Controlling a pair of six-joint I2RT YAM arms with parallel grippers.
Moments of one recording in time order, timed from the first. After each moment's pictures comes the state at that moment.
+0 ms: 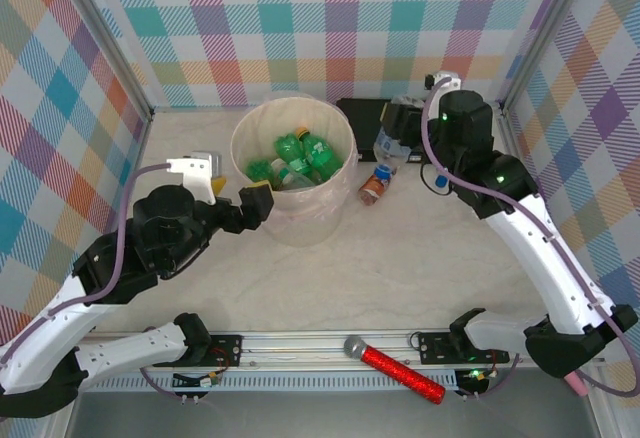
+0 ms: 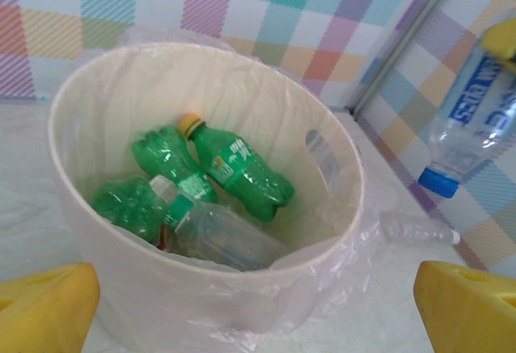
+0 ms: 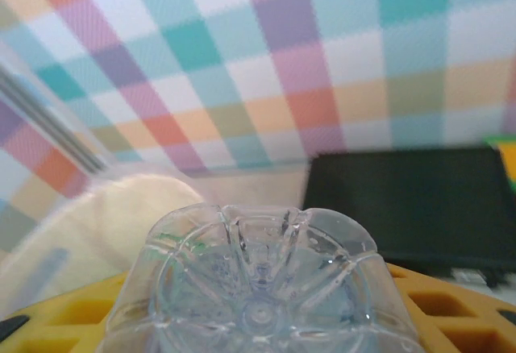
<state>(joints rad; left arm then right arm) -0.94 0.81 1.29 -0.79 -0.45 -0.49 0.57 1.23 1.57 -0.60 0.19 0.39</state>
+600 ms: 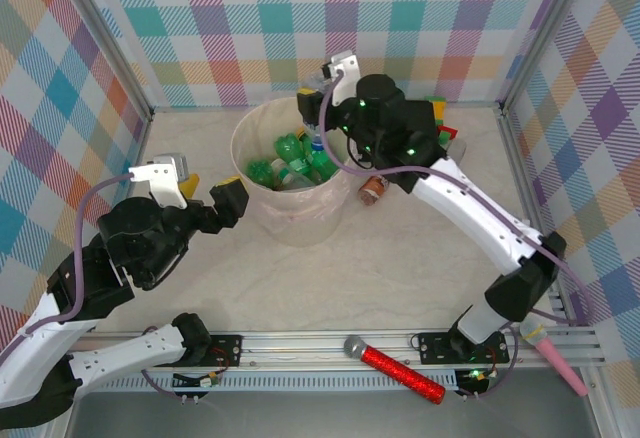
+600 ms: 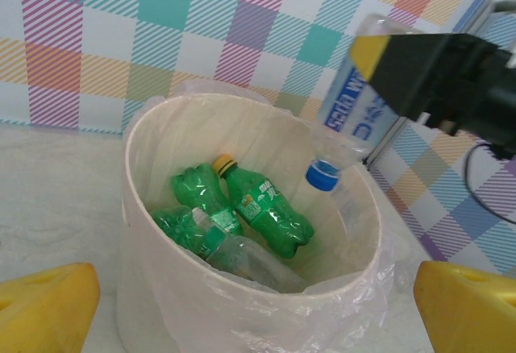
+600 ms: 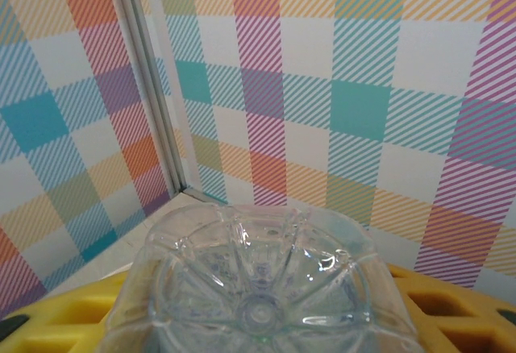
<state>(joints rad) -0.94 0.73 1.29 -0.79 -0.55 -0.50 0.76 1.60 1.73 -0.22 0.13 0.07</state>
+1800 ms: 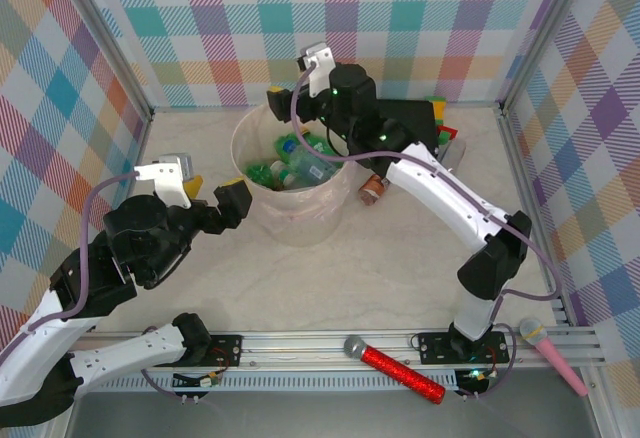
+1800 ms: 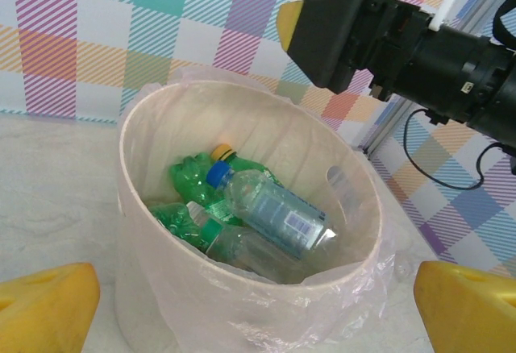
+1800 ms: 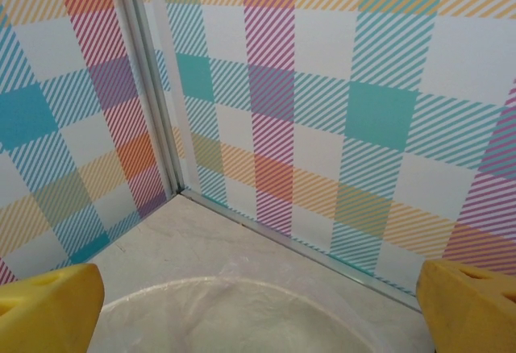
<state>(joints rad) -0.94 0.74 1.29 -0.82 -0.53 -0.52 0.78 1.76 1.89 -0.24 0.14 0.05</state>
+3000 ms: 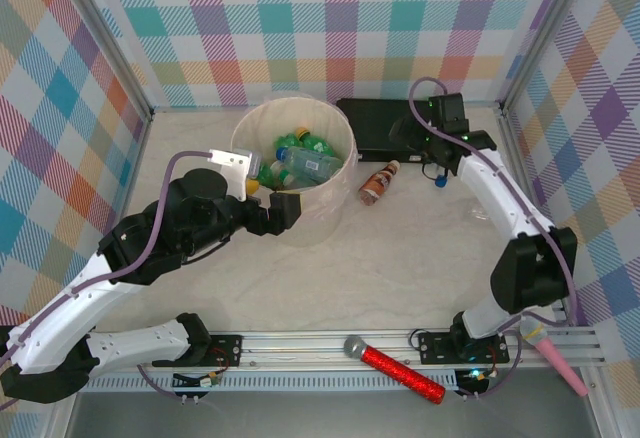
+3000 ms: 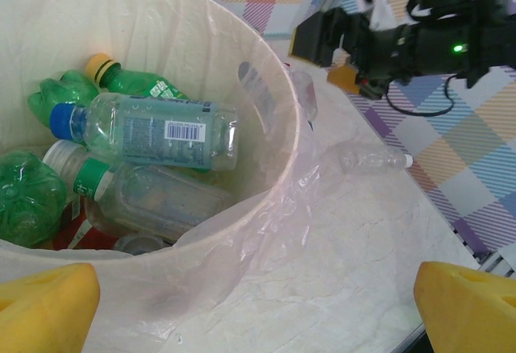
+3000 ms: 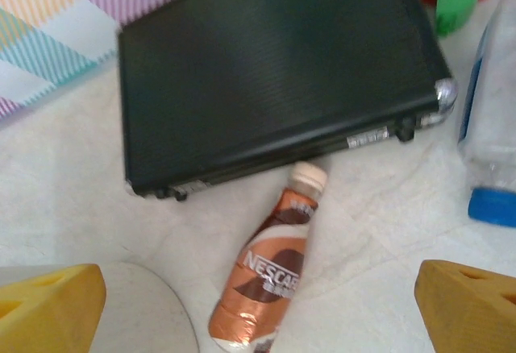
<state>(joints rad) -0.94 0.95 1.36 -0.84 -0.22 -0.49 0.23 1.58 1.41 -0.63 -0.01 0.58</state>
